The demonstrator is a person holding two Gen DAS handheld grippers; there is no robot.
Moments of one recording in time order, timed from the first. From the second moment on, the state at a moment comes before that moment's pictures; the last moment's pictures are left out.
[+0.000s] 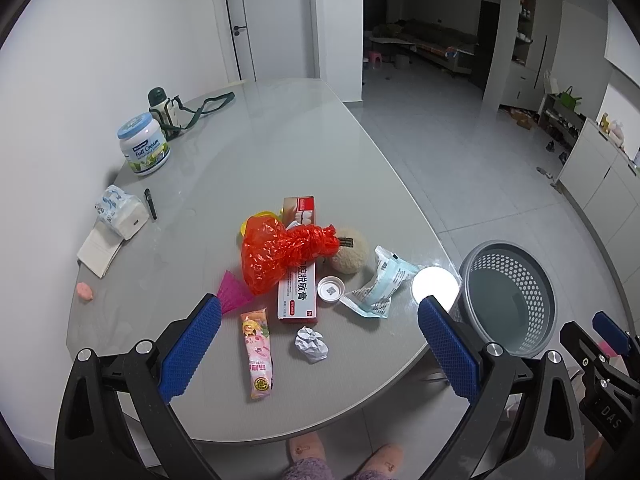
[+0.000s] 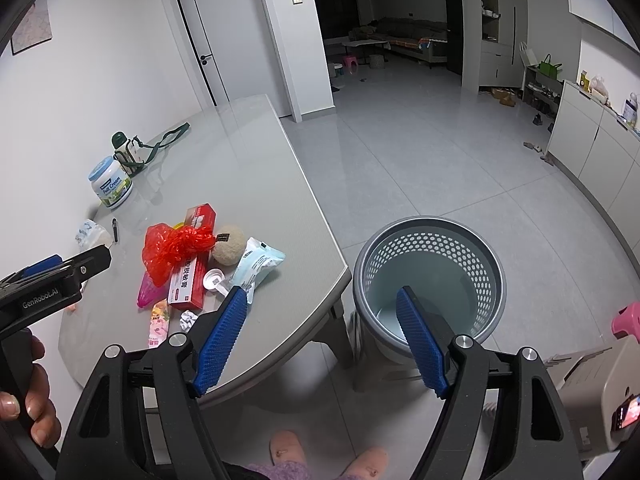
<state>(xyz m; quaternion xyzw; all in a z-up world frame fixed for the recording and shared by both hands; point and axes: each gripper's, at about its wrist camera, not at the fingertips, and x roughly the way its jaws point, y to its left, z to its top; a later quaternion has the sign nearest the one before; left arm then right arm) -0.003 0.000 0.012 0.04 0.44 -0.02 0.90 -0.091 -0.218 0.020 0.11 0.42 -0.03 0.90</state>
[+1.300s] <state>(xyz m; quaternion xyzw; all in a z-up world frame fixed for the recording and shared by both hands) -0.012 0.010 0.020 0.04 0.43 -0.02 0.90 -0.096 -0.217 0.025 0.11 0.42 -0.02 0.90</state>
